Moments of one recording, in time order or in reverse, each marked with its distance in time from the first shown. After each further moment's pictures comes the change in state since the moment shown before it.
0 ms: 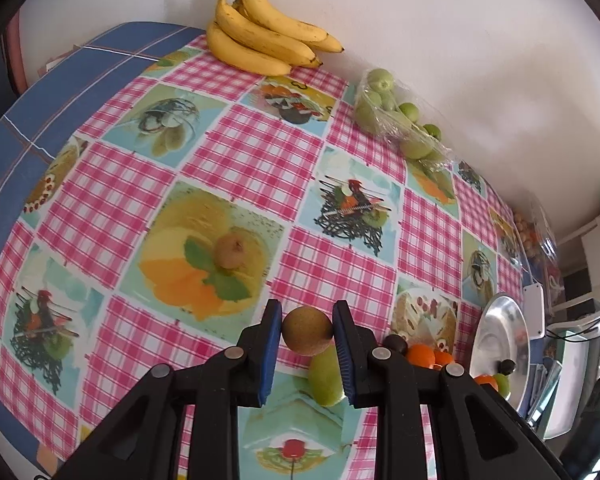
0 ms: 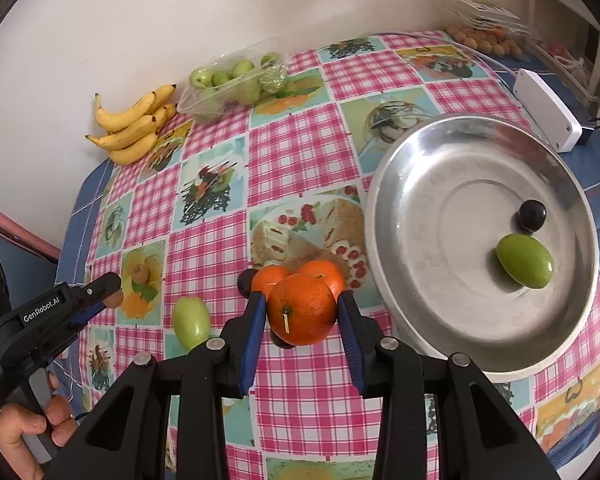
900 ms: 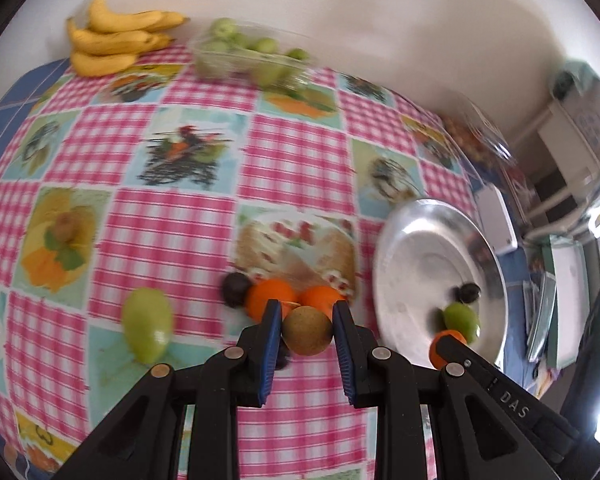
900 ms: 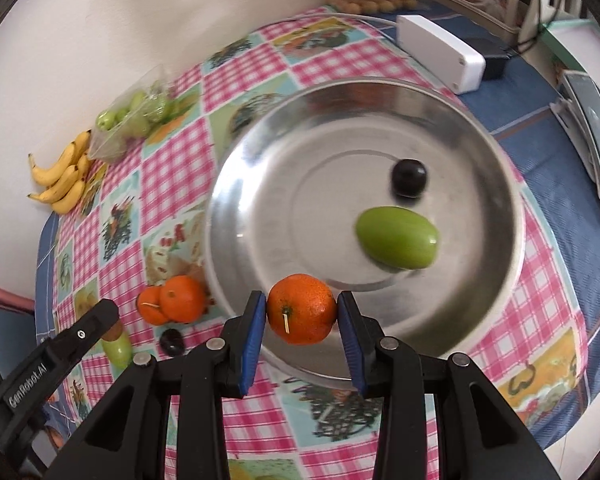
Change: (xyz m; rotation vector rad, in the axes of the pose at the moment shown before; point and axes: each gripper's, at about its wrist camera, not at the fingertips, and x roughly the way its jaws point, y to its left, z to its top) left arm 0.032 -0.141 -0.069 0.298 0.091 -0.071; right arm -0.009 -0.105 -0.004 0.221 0.018 -0.103
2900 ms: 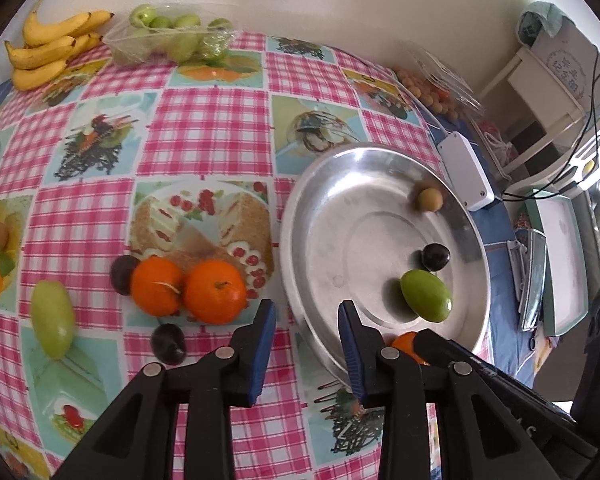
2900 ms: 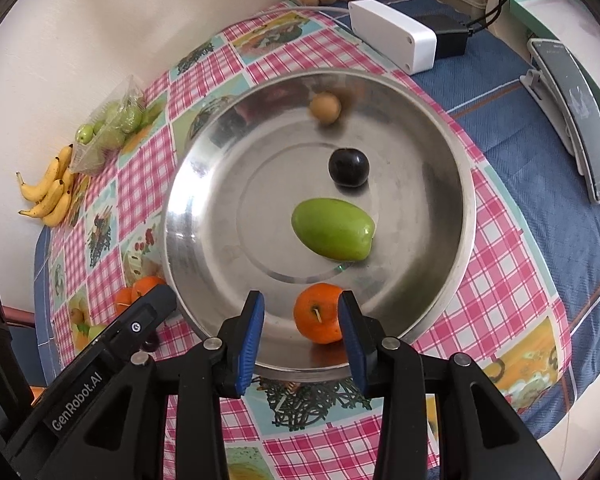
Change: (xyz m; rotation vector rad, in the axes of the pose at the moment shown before) left arm 0.035 -0.056 -0.013 0.088 0.072 -0.042; right arm -0.009 -0.033 0.006 0.058 0.028 -0.012
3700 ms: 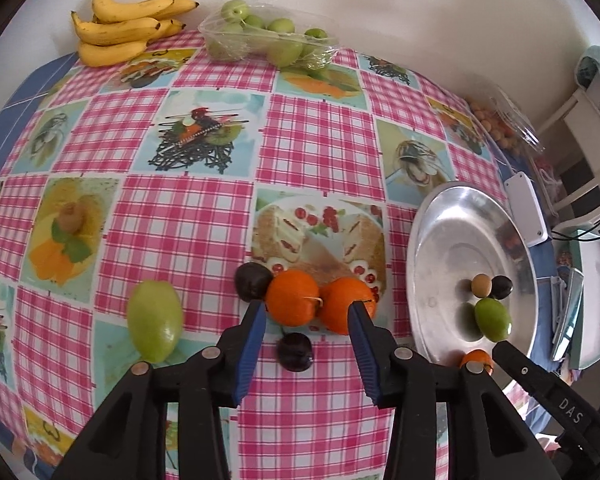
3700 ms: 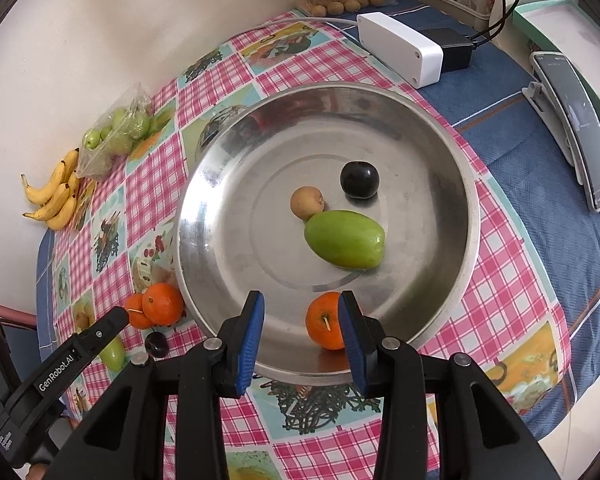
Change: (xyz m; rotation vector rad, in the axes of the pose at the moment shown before) left arm -0.023 0.067 0.009 -0.112 -0.018 0.143; right arm -0.004 0.007 0.002 -0.013 -0.023 0.001
